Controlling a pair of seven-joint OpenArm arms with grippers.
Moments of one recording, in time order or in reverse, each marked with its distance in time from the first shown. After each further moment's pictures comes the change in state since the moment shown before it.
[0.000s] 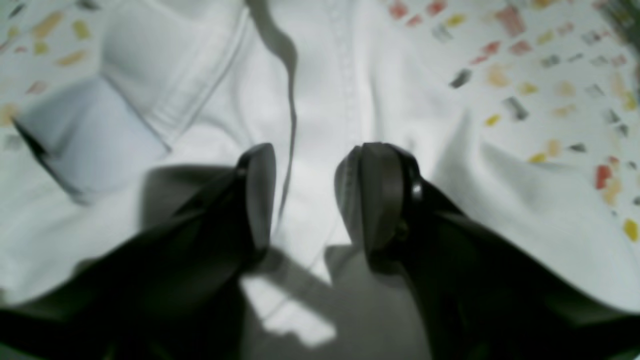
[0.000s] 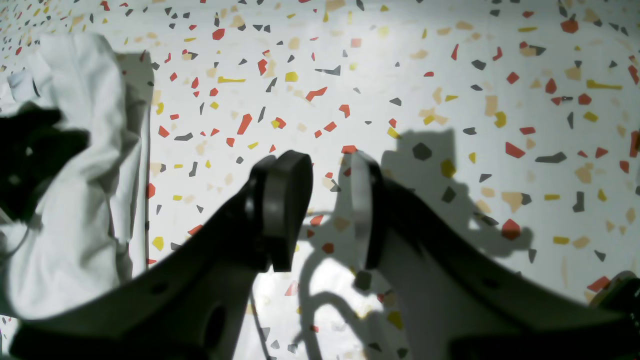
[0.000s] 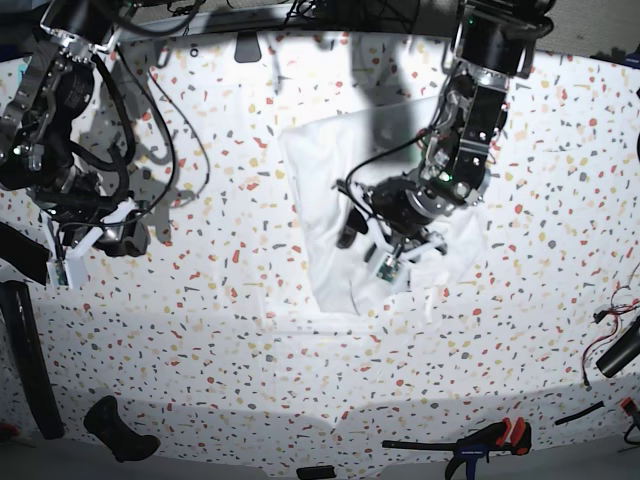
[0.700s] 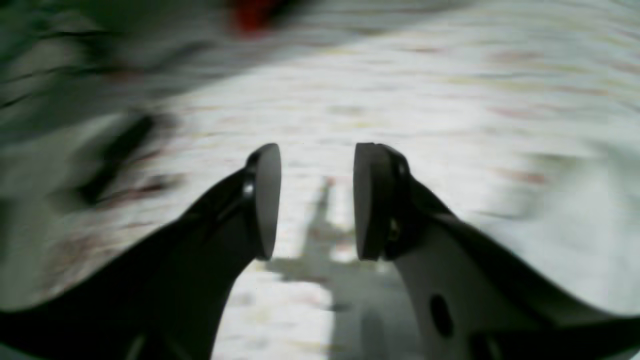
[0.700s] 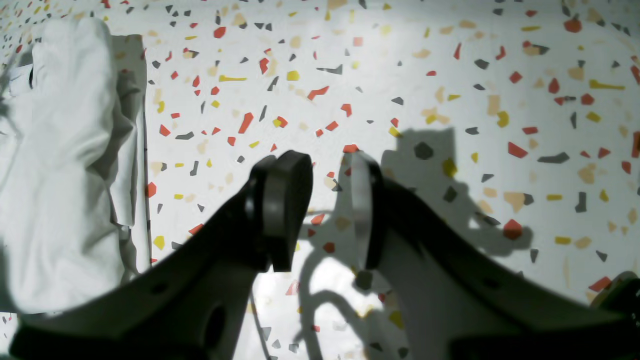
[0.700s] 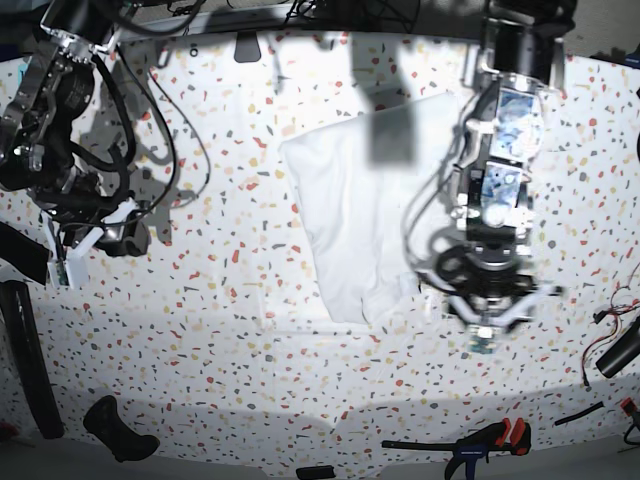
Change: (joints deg) left arm -2.0 -5.4 -0.8 16.9 20.9 32.8 11.7; right arm 0.0 0.0 0.0 0.0 0.0 0.0 -0.2
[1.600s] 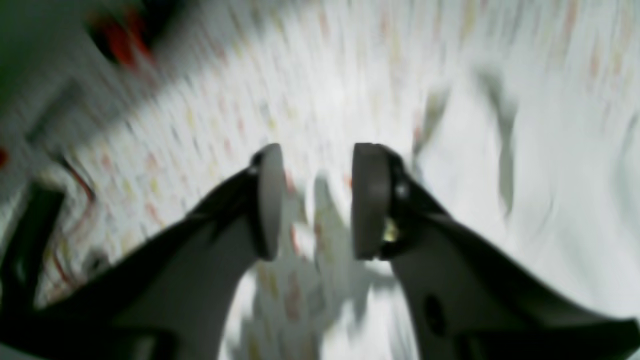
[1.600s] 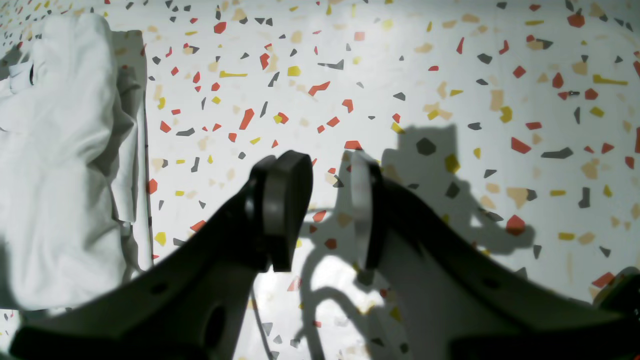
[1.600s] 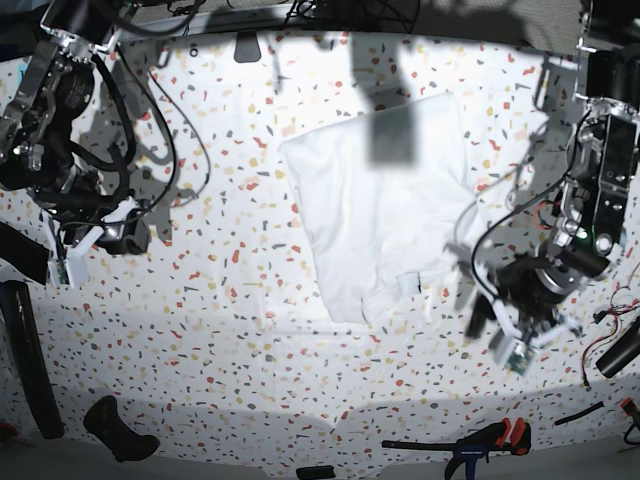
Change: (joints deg) left arm -4.8 -17.5 -0.2 5.9 -36.9 -25.5 -0.9; right arm 0.0 0.0 0.0 0.0 0.7 0.0 -1.2
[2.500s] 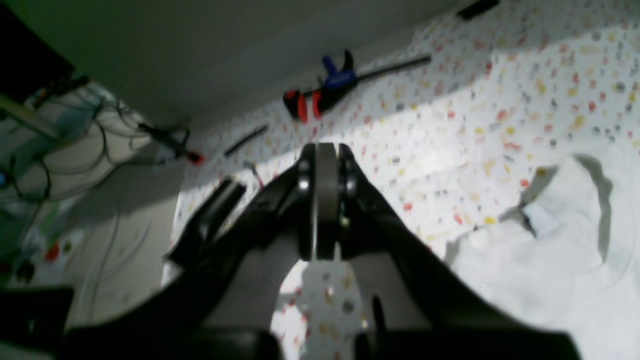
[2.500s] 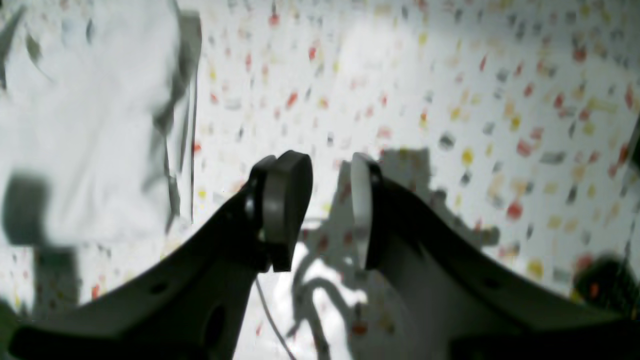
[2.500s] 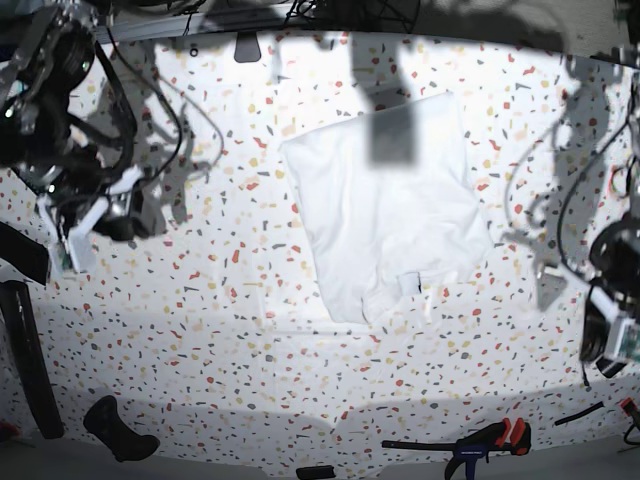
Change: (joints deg) left arm 14.0 -7.5 -17.3 23.5 2.6 7.8 8.6; right arm -7.7 -0.3 0.1 16.0 4.3 0.1 -6.6
